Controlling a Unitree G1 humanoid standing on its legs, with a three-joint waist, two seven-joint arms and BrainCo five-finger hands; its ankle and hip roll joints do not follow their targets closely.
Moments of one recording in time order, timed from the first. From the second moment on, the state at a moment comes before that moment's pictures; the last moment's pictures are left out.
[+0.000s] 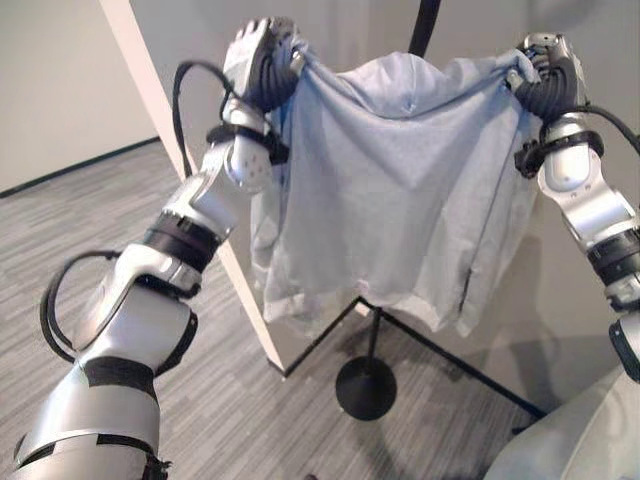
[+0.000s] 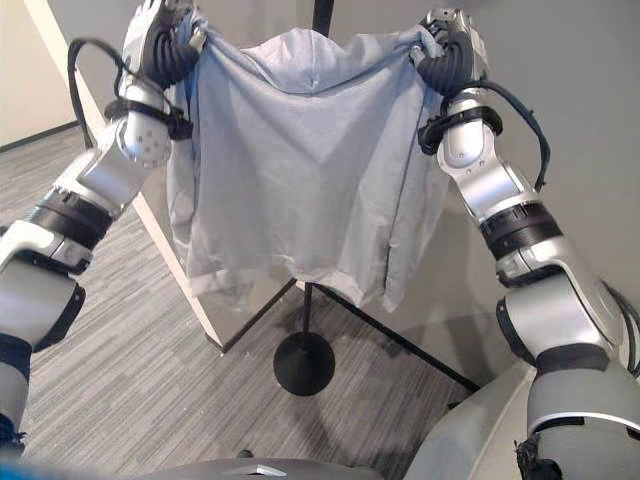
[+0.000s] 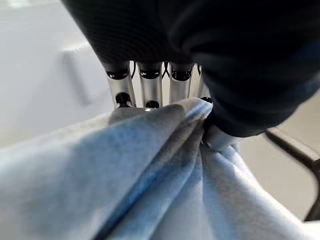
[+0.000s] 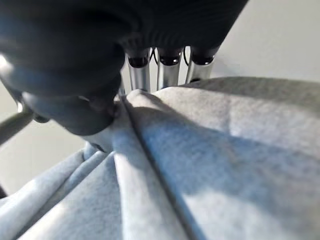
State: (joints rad) left arm -1.28 0.67 -0.67 0.66 0.10 -0.13 0.50; right arm -1.18 -0.75 0.58 0.70 0.10 -0.14 -0.42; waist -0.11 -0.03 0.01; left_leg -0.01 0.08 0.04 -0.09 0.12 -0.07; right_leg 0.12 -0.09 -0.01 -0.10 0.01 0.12
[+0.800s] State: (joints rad) left arm -0.94 0.53 -0.54 0.51 0.08 -0.14 0.50; right arm -0.76 -0.65 0.55 0.48 0.00 -0.10 -0.36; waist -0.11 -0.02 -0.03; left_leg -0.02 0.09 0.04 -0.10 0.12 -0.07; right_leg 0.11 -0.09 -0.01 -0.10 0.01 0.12
